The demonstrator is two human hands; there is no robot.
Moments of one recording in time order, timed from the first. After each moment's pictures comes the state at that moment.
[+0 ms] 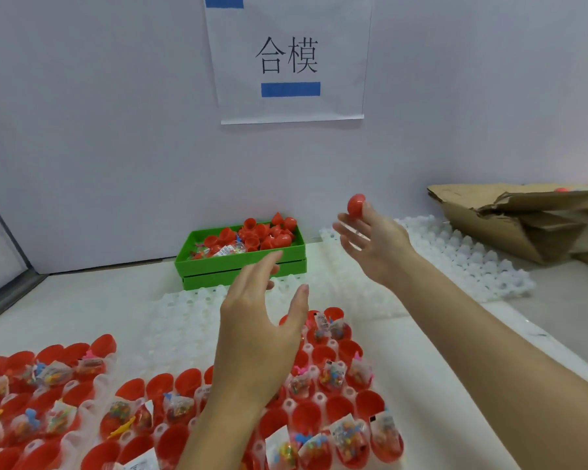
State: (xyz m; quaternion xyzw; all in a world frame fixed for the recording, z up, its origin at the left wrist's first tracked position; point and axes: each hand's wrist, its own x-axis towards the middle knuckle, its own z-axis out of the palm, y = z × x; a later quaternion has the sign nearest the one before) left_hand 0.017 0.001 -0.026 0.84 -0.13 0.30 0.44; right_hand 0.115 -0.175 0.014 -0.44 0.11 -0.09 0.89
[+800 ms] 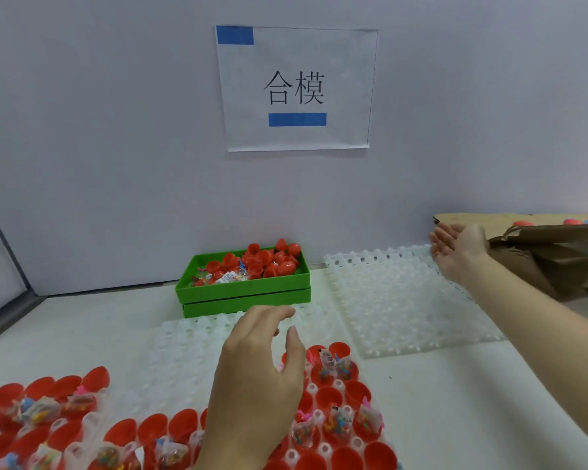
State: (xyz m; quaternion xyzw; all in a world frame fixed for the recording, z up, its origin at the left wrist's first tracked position) left_hand 0.024 0.004 -0.030 0.87 -0.14 0.29 0.38; right_hand 0.175 -0.306 0.013 -0.40 0.22 -0.21 0.86
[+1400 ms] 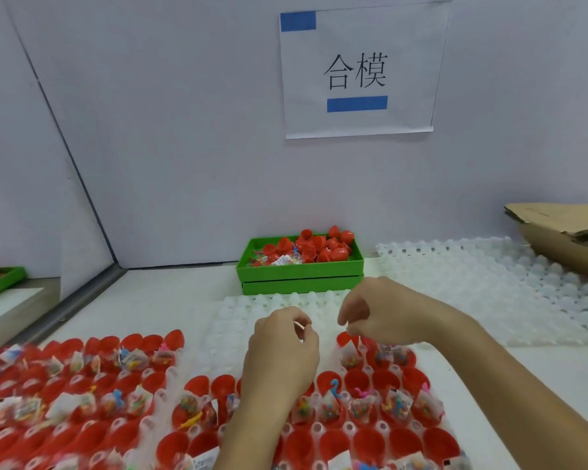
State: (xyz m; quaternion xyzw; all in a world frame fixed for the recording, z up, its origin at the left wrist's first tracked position) left_hand 0.039 0.041 -0.037 0.91 0.03 0.17 0.37; right_hand 0.092 -0.130 -0.003 -0.95 -0.21 0.04 0.23
